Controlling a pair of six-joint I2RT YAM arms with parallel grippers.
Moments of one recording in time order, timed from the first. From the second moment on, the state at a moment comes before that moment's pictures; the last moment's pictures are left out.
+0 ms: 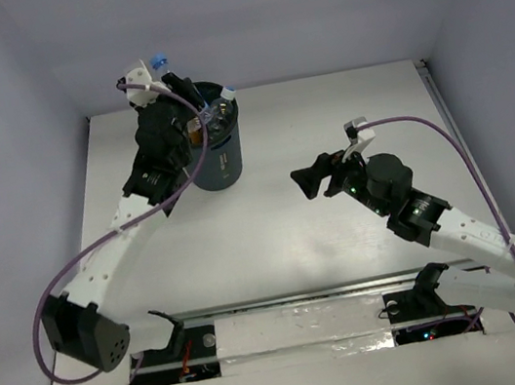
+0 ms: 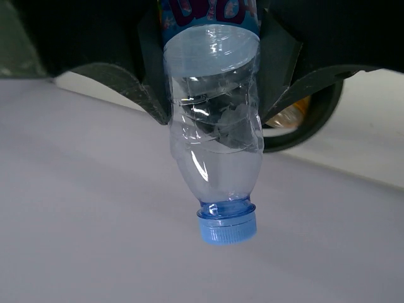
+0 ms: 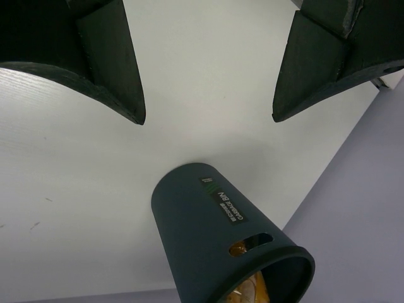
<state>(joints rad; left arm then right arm) -0.54 1.28 1.27 0.11 -0.55 -0.40 0.75 0.93 0.71 0.14 0.16 0.45</state>
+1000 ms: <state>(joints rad) -0.48 1.58 1.06 0.66 -0.75 0.13 0.75 0.92 0.71 0.14 0.16 0.45</state>
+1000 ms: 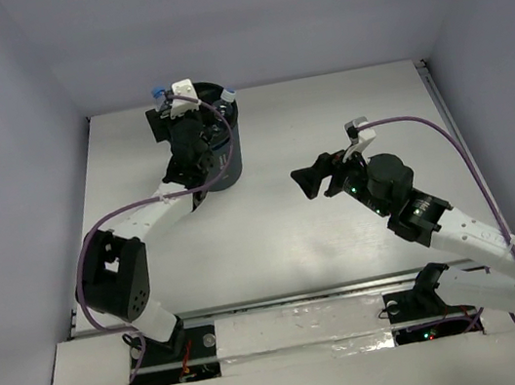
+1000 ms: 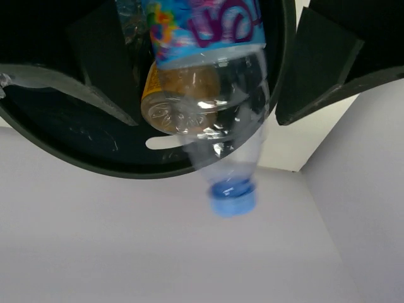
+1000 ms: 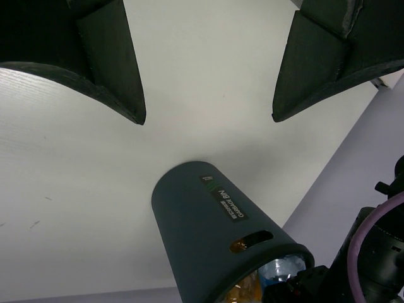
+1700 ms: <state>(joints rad) -0.48 1.29 1.33 0.27 -0.50 -0.26 0.75 0.91 0.70 0.16 0.19 0.47</state>
